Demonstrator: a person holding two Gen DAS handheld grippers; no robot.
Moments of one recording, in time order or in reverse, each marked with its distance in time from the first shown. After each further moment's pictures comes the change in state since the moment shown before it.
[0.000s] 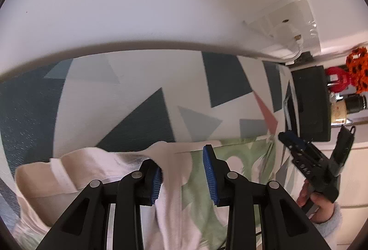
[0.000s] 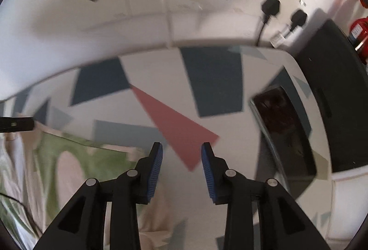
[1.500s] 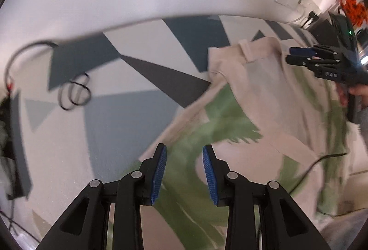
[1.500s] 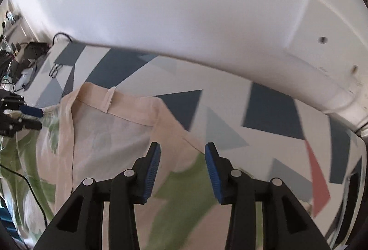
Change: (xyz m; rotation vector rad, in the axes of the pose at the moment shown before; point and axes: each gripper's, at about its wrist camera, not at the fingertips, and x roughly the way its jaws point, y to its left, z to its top) left arm -0.113 0.166 -0.166 0.235 -0.190 0.336; right arm -0.023 0.194 -0.015 -0.492 -0.089 0.294
